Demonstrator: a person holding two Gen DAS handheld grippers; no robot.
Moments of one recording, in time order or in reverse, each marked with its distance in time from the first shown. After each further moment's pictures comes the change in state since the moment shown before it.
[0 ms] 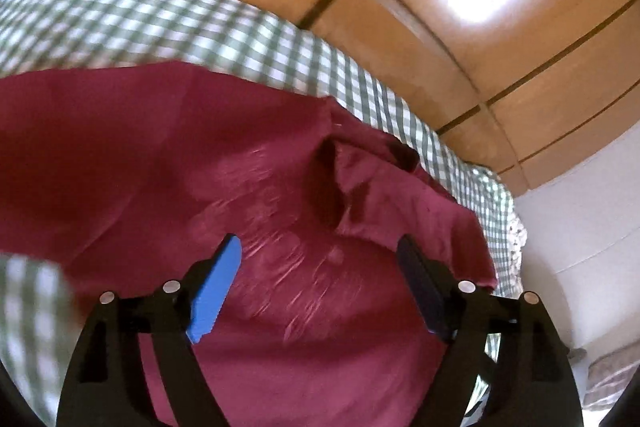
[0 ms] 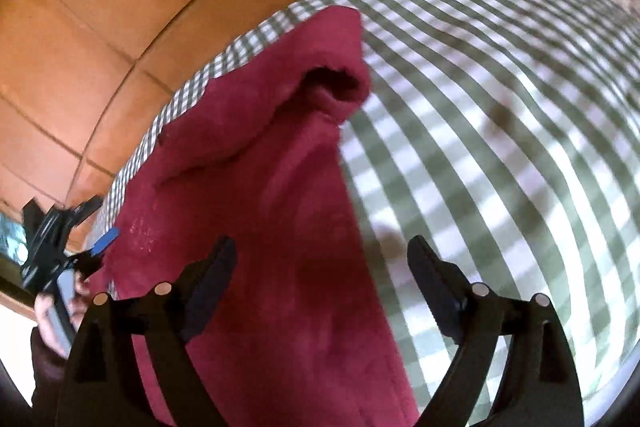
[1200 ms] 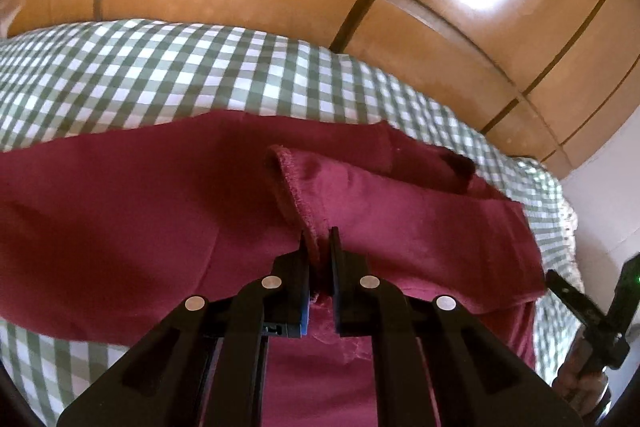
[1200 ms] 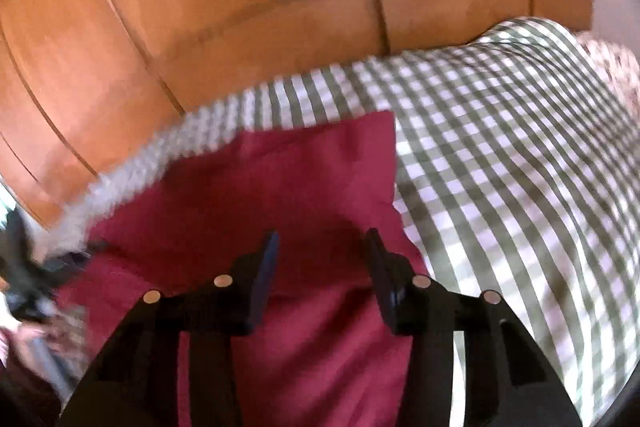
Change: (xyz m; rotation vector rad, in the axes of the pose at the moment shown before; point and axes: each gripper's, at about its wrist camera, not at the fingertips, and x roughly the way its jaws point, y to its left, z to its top) left arm -0.012 0.028 0.013 0.133 -0.076 0.183; right arm 0.052 0.097 0.059 -0.276 -0.111 -0.167
